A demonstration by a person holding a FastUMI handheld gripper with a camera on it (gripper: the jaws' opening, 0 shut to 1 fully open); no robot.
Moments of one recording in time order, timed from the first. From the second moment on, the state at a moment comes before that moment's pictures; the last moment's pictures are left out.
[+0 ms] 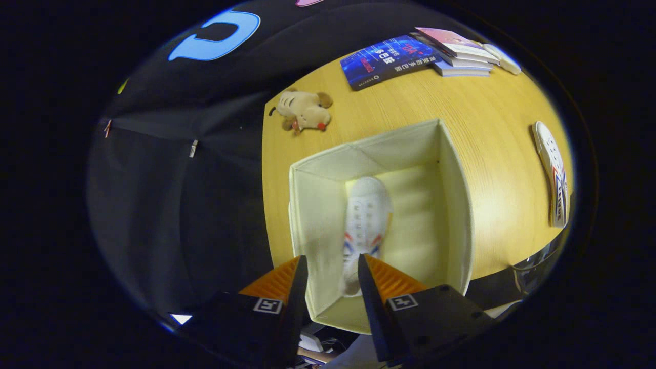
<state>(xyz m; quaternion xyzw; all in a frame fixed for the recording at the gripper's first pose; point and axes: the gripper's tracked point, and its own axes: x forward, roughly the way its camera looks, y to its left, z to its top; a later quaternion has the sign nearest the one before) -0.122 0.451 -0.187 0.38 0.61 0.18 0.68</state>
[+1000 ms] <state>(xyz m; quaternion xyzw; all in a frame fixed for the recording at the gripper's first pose) -0.123 0.154 -0.258 0.33 0.59 0.07 0.74</state>
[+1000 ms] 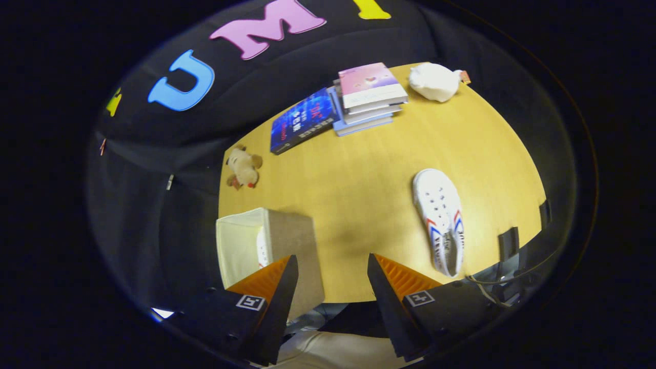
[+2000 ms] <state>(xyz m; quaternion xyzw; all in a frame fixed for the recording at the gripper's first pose) -0.156 0.054 -0.462 0.20 0.71 0.07 0.67</state>
